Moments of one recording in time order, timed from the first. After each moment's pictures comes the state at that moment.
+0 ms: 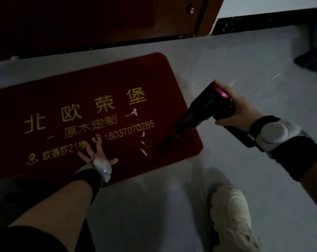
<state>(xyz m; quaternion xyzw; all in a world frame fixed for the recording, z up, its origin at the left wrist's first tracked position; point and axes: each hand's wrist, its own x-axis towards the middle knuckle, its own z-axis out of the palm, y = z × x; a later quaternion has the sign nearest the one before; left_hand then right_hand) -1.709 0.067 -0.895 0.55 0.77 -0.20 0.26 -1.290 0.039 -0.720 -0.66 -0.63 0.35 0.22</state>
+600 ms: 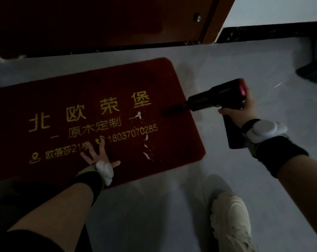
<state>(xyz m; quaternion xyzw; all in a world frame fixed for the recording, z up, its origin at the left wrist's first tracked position) -1.710 0.067 -0.893 0.56 0.76 -0.19 0.27 -1.300 0.057 -0.734 -0.79 -0.40 0.27 0.38</state>
